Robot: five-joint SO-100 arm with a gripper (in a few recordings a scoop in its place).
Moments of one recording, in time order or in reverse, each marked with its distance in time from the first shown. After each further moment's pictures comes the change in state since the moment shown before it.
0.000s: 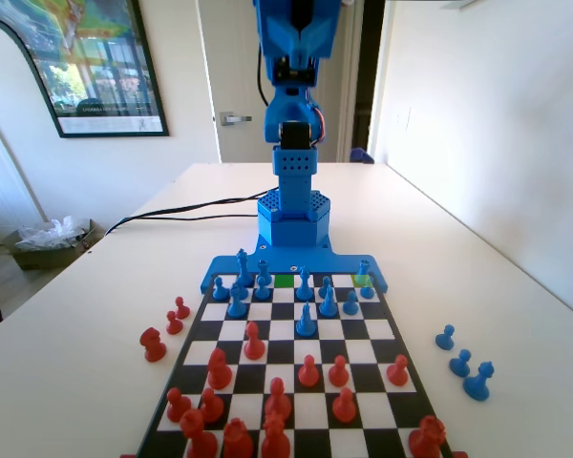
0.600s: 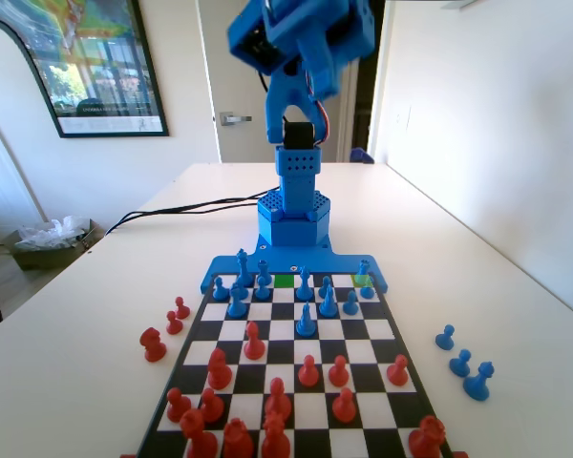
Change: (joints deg) arm -2.4 -20.1 1.6 -0.9 -41.6
